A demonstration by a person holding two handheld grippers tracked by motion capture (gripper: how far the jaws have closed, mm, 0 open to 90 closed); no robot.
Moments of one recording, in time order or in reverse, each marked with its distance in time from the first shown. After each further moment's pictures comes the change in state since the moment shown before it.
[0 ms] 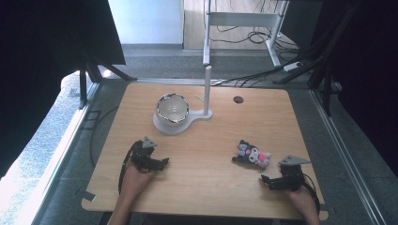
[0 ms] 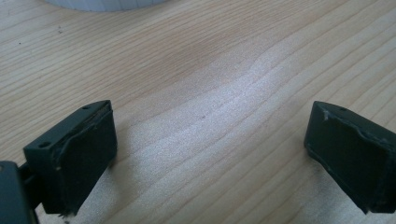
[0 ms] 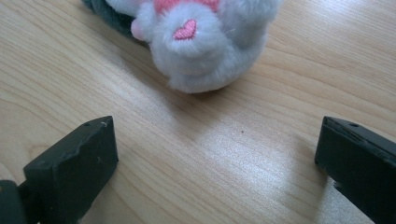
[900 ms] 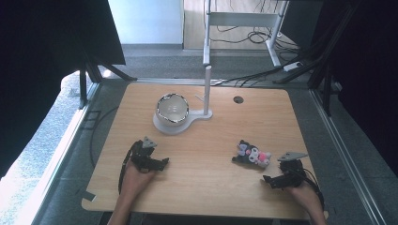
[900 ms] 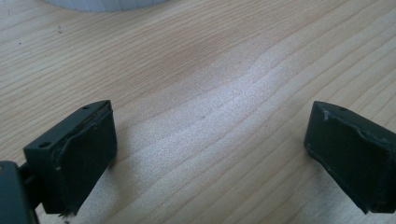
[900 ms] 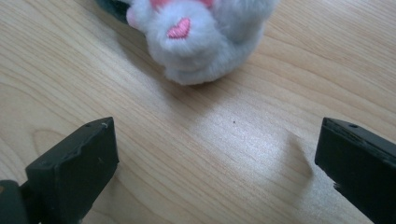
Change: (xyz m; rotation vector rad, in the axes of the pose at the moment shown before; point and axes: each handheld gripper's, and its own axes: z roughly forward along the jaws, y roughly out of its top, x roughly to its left) left arm 0.000 0.000 0.000 0.000 0.000 0.000; right arm -0.004 0.017 -0.005 0.136 0.011 -0.029
